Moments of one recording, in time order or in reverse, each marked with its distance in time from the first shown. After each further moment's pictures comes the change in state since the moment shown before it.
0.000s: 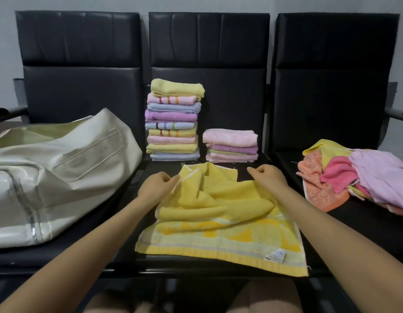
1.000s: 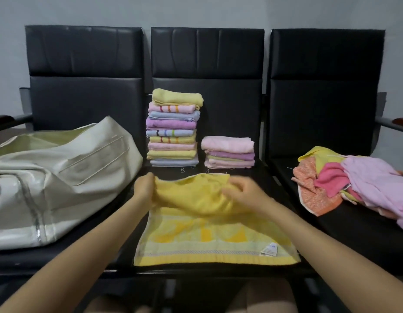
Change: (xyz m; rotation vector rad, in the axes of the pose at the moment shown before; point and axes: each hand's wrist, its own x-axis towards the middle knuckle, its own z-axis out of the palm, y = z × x) left_hand 0.010 -0.008 -0.008 -0.958 0.193 -0.487; right_hand -0.057 -0.030 0.007 0.283 -0.298 -0.456
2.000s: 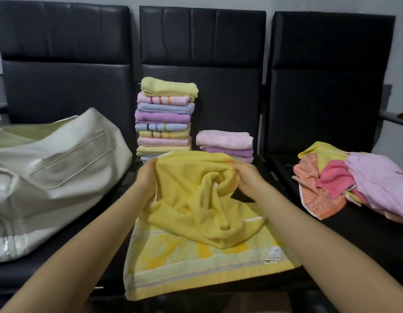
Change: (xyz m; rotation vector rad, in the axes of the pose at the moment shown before) left_hand 0.046 0.010 0.042 -0.157 -0.173 -0.011; right_hand 0.075 0.026 -0.004 0.869 0.288 0.453
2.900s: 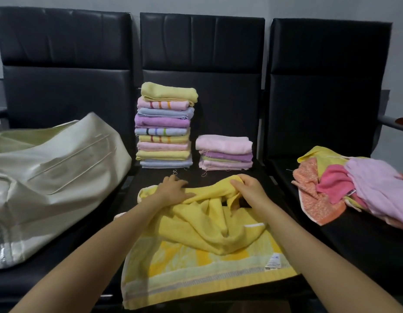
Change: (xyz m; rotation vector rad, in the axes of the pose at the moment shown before) left_hand 0.001 -0.030 0.031 1.498 -0.373 0.375; right_hand -0.023 0.018 -0.024 -0.563 -0.036 -0.221
